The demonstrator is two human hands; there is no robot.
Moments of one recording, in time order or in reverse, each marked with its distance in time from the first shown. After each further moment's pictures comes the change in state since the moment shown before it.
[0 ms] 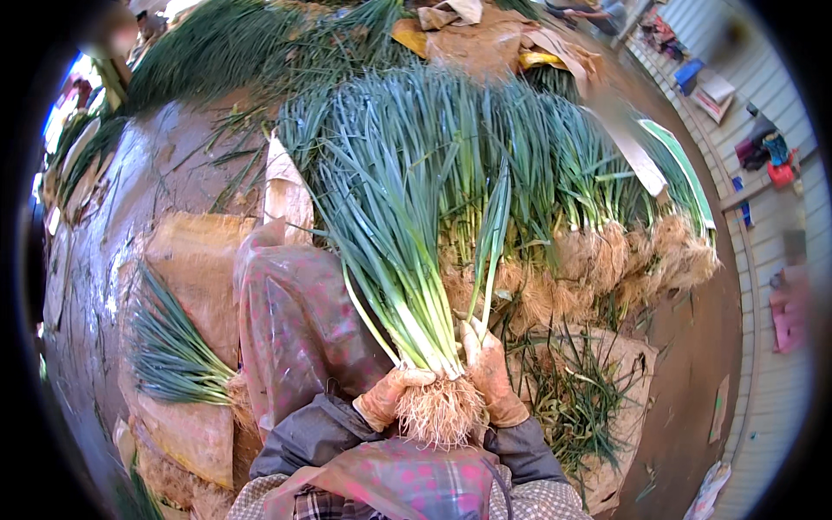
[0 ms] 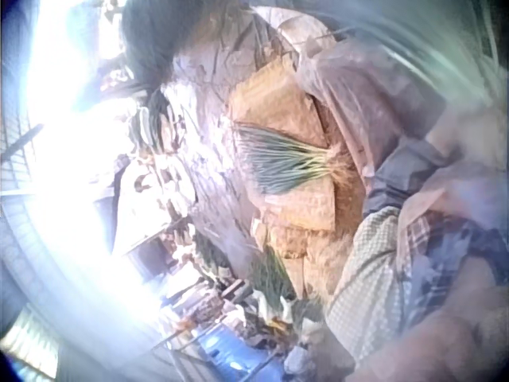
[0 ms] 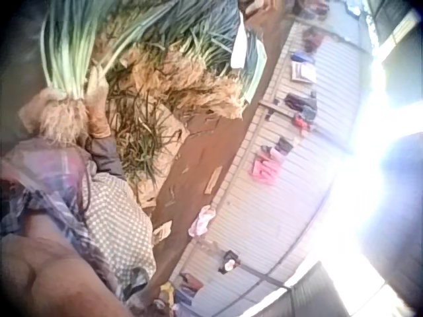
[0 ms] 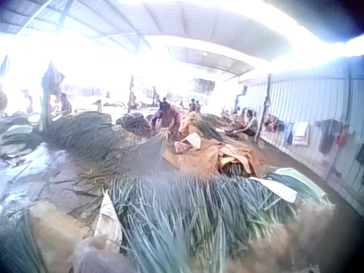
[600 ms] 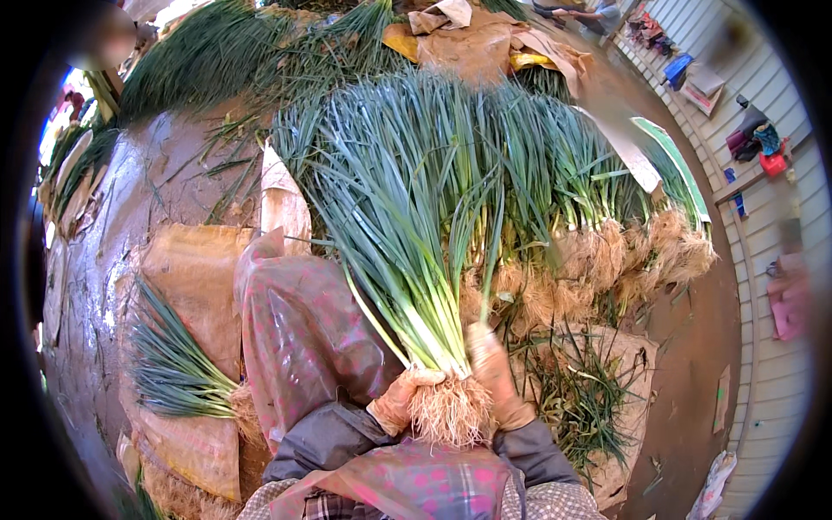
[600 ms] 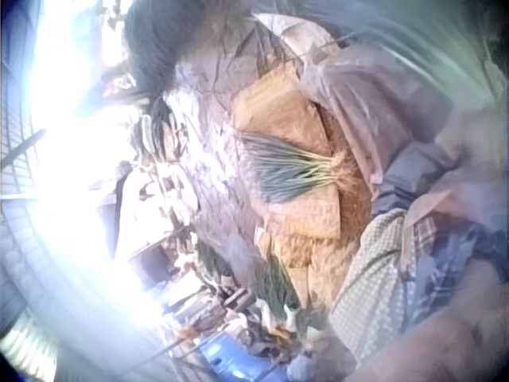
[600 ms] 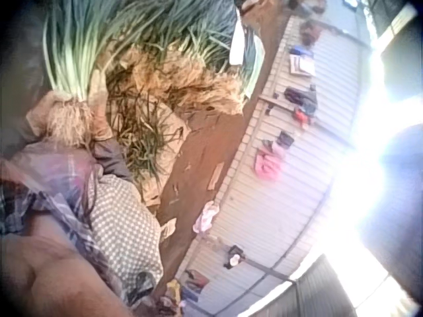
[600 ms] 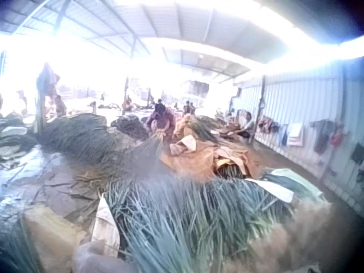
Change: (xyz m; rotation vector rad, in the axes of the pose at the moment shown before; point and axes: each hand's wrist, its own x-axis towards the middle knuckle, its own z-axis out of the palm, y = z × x) left_hand 0.015 -0.017 -0.030 -0.151 -0.026 -0.090; right_hand 0.002 0.037 -0.003 -0.029 0.090 -0.023
